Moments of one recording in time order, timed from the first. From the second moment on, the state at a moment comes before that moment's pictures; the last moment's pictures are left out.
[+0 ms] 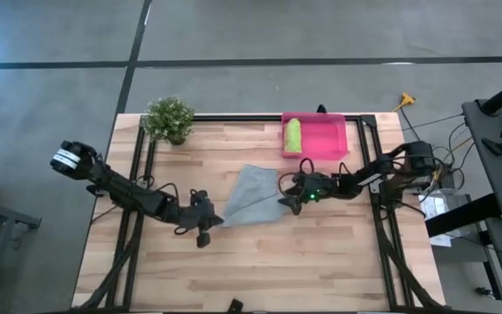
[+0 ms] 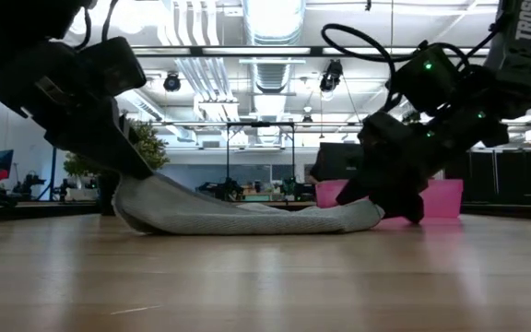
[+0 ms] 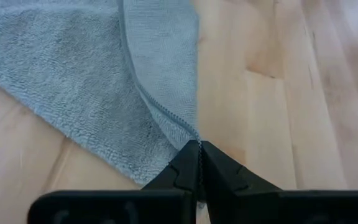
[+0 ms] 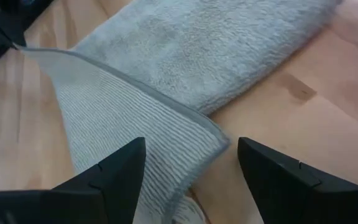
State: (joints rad) left arm -0.40 1.35 0.45 0.23 -0.32 -0.49; right arm -0.02 1.70 0.38 0.71 0.00 0.68
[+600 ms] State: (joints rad) left arm -0.41 1.35 0.42 0.23 -0.33 -0.52; right arm 0.11 1.58 0.43 0.61 -0.09 0.47
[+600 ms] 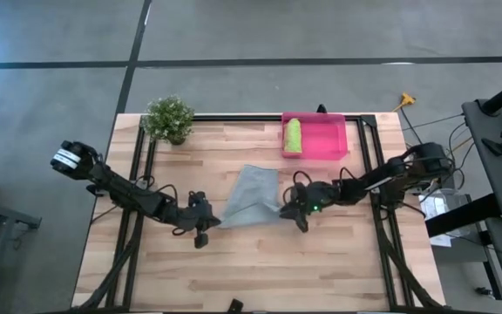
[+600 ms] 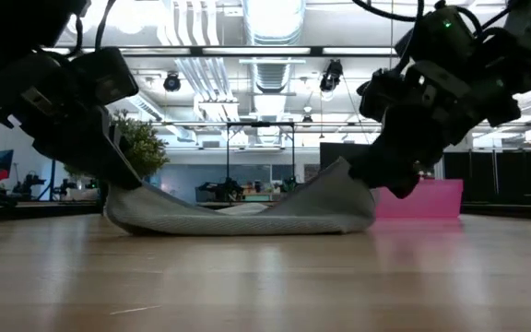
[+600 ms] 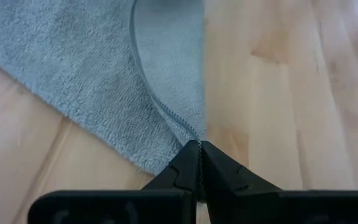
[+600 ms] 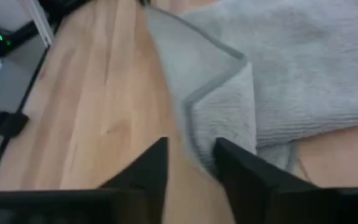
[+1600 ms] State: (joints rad) left arm -0.41 0.98 0.63 -0.40 -0.70 -0.36; right arm 0.27 1.42 0.68 0.34 0.73 -0.15
